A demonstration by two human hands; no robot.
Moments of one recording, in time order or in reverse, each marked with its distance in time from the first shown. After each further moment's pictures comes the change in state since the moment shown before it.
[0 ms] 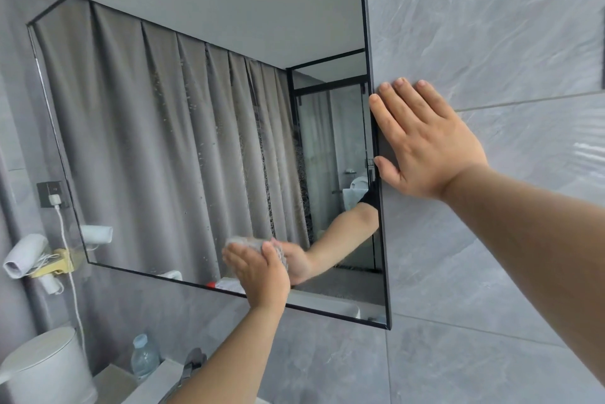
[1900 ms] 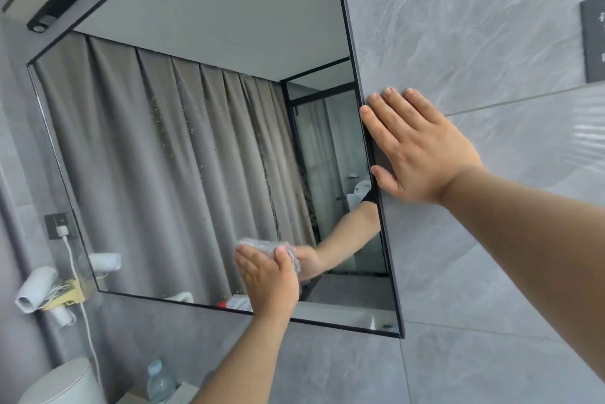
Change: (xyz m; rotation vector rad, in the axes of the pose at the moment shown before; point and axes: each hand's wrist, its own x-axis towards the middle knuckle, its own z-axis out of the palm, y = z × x) left_hand 0.001 0.028 -0.014 0.210 -0.116 0.059; right_hand 0.000 0.000 -0.001 0.001 -0.015 0.003
